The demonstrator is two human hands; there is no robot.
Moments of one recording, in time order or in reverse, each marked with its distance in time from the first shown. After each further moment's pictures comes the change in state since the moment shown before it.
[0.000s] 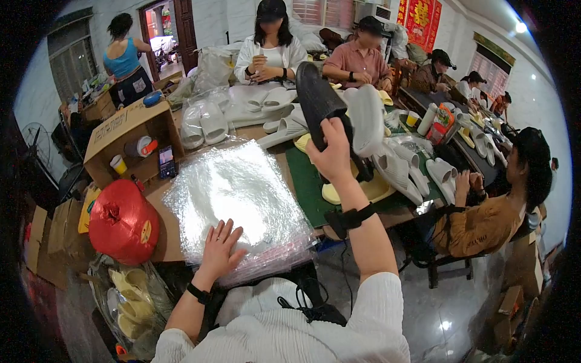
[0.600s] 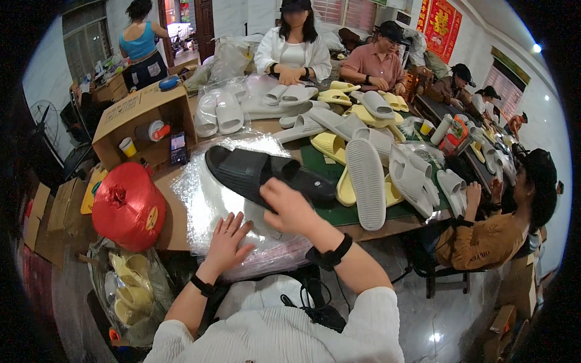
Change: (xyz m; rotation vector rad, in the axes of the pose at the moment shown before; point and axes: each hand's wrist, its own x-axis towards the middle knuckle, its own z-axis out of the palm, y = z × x) left_hand -0.003 -0.003 0.001 -0.026 0.006 -0.002; right_hand -0.086 -0.079 0.058 0.226 -0.631 -0.226
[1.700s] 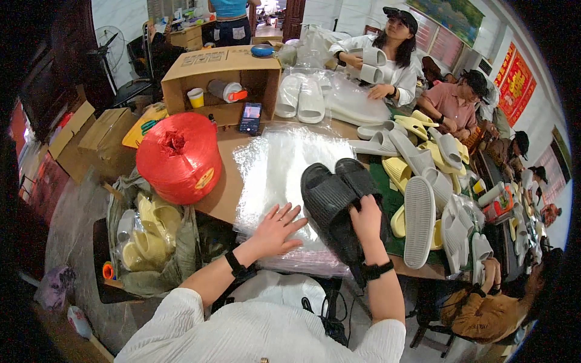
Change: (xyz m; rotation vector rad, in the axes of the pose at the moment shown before) left_hand -0.005 -0.007 0.007 0.024 0.024 -0.012; right_hand -0.026 0.075 0.040 -0.222 0.123 0.436
